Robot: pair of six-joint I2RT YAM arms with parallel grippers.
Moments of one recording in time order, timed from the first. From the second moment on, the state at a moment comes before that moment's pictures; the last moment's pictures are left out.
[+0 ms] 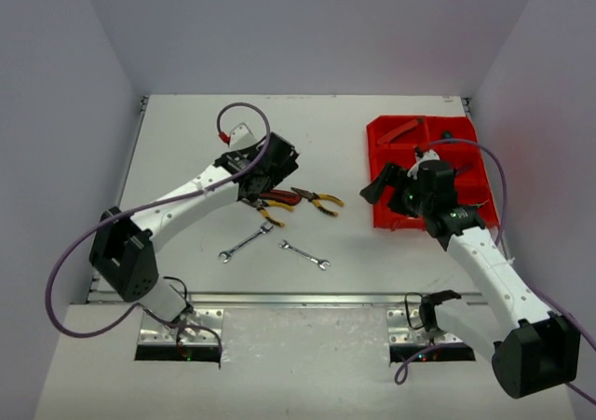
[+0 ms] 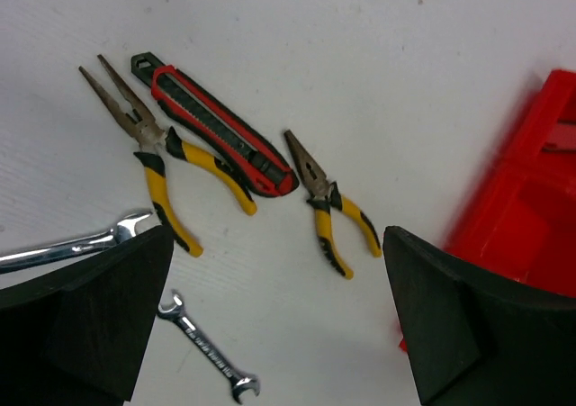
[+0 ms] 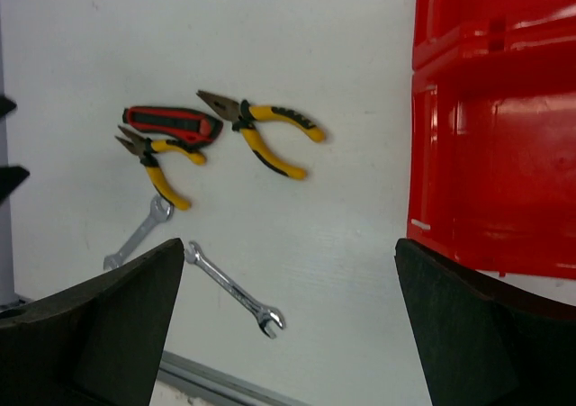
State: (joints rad) left arm -0.67 1.52 1.26 -0.69 -0.53 -1.21; right arm 0.23 1.00 0.70 -0.32 -0.15 0.57
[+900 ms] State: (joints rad) left arm -0.49 2.08 1.62 -1.02 -0.52 -1.53; right arm 0.23 0.60 0.51 -0.42 -0.13 0.54
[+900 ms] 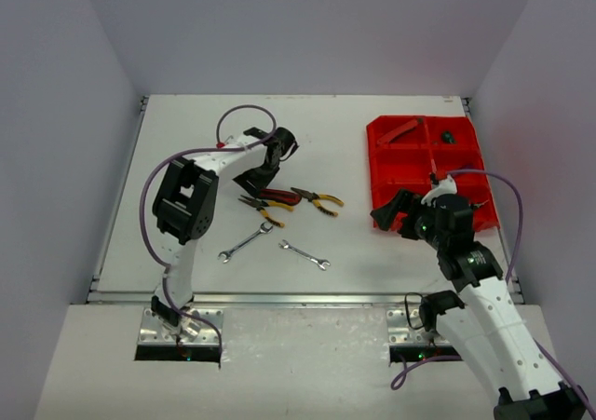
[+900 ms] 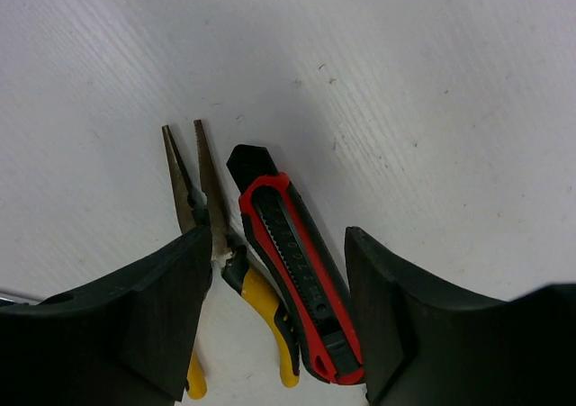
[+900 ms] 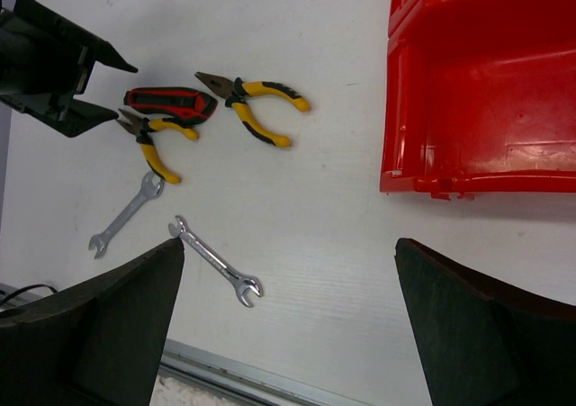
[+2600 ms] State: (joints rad) left arm -0.71 1.34 0.98 -0.01 -0.18 -0.81; right arm 0.31 0.92 0.61 -0.13 -0.73 0.50
